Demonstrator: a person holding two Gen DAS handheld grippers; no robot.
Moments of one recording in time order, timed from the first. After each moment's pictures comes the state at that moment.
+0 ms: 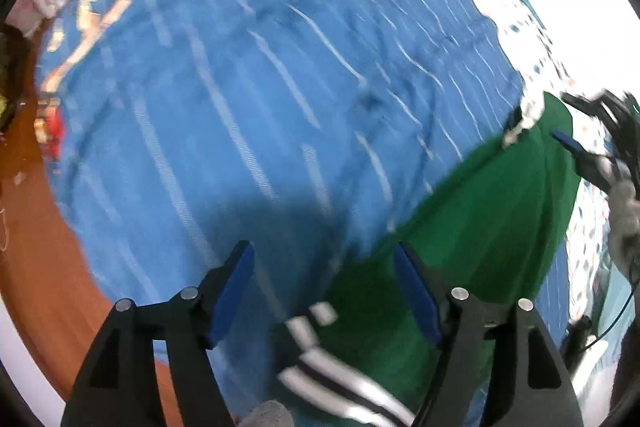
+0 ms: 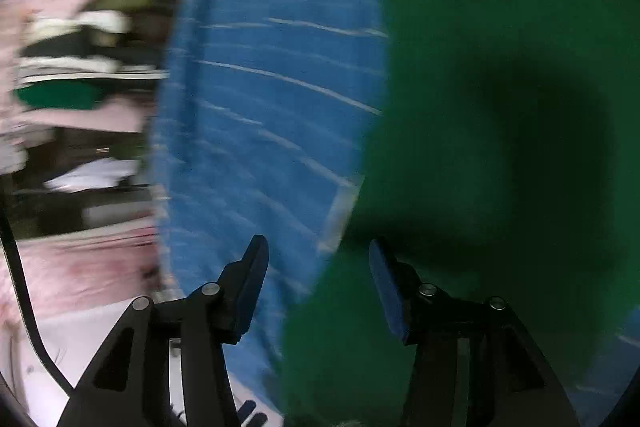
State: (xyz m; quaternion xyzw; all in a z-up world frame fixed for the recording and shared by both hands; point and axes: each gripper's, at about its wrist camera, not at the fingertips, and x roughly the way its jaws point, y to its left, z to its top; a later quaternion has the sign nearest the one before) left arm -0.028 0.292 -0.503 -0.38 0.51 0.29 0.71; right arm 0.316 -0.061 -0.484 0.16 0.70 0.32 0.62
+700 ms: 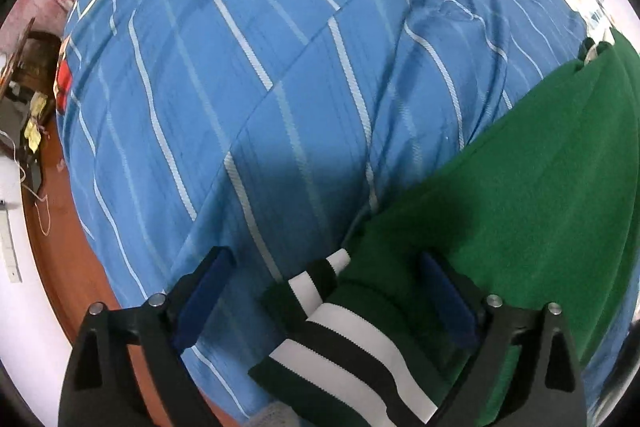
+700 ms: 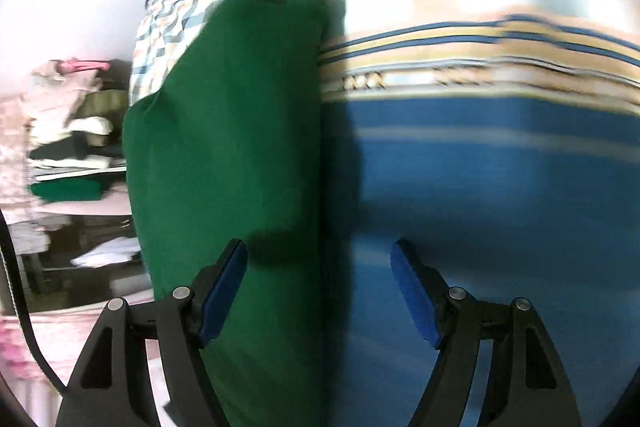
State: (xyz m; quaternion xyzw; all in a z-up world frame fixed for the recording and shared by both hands) left arm -0.008 0.256 -0.588 -0.32 0.58 0.35 0.66; right arm 0.405 -0.355 -0.594 0.28 0.68 0.24 0.63
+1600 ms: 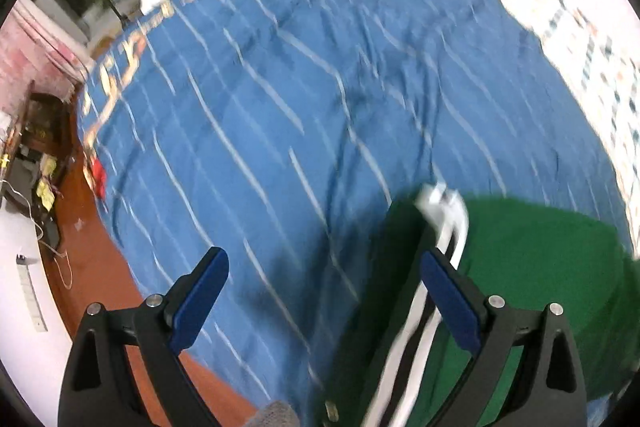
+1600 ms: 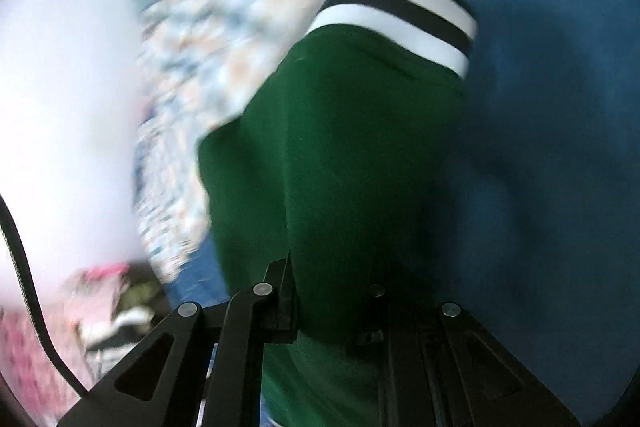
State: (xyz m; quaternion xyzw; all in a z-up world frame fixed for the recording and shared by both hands) left arm 0.049 0.260 -0.500 -0.25 0.57 0.33 0.71; right arm 0.098 -0.639 -0.477 0.51 0.54 -0.06 0.66
